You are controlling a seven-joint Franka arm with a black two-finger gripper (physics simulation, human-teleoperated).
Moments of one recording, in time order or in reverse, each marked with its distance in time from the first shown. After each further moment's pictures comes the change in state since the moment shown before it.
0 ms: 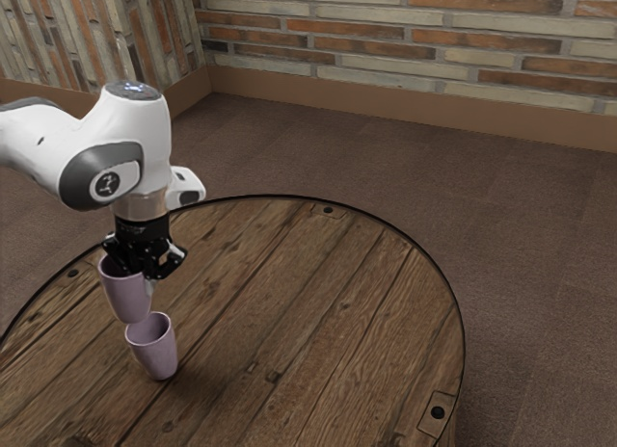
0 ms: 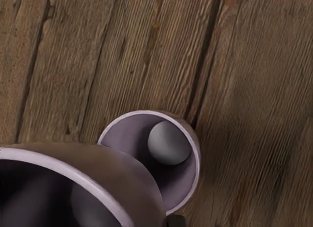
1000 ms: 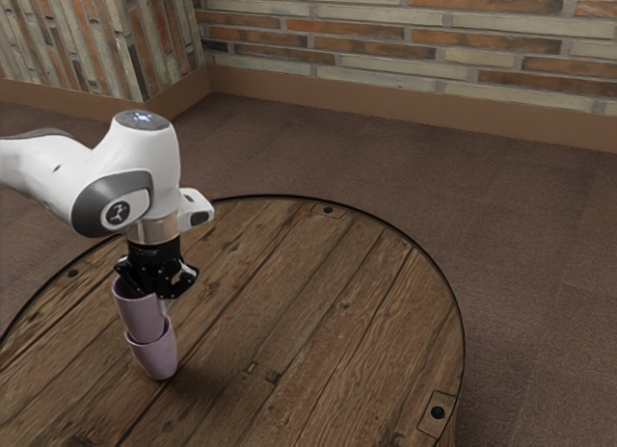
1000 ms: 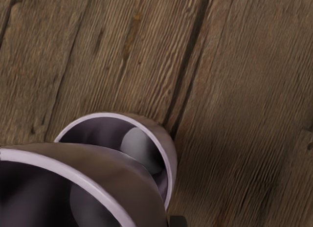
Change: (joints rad) arm 0.000 0.044 -0.009 -0.069 -0.017 0.128 -0.073
